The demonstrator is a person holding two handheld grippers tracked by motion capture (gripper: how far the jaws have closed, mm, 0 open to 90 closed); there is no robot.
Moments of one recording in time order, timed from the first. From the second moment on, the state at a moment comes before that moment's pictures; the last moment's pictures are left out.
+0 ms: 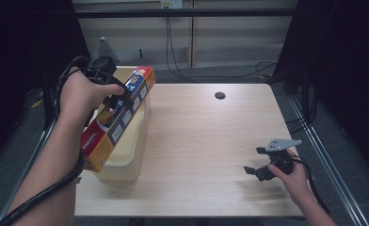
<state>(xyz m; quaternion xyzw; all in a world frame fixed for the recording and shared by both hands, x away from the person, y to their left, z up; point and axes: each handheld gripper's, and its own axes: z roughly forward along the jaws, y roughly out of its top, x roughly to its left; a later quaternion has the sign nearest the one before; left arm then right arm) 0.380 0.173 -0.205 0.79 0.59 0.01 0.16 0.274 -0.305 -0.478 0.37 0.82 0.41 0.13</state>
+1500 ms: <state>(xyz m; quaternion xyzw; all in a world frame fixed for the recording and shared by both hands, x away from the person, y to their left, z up) 0.384 0.206 -0.247 0.74 0.65 0.03 0.15 0.274 -0.303 -0.479 0.36 0.83 0.41 0.13</state>
